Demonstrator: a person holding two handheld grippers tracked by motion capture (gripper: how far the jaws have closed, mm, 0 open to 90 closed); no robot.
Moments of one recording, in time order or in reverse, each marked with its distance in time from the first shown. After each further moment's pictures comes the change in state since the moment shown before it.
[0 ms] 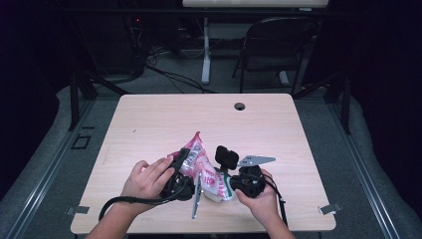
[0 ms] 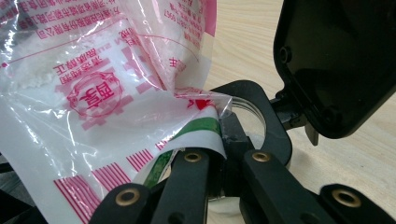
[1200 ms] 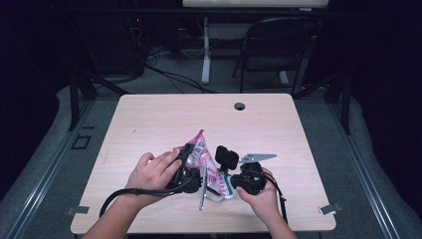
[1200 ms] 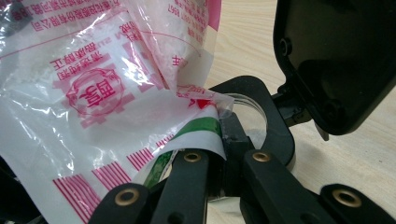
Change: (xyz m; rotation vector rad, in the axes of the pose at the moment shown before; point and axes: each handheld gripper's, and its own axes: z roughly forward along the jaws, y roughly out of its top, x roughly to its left) left arm 0.016 0.015 0.012 0.039 -0.065 0.044; right arm -0.011 0.001 0.003 0.015 0.064 0.072
